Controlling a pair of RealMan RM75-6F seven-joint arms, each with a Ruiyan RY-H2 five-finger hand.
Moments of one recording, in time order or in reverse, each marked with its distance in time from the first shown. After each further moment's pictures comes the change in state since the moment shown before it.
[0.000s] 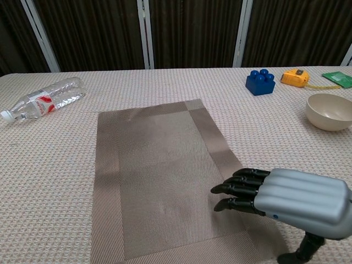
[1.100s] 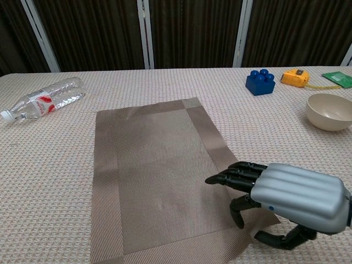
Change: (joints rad) left arm -0.001 0.006 0.011 0.010 0.014 -0.019 -0.020; right arm 0.002 -0.073 -0.029 0.121 -0.034 0.131 0.137
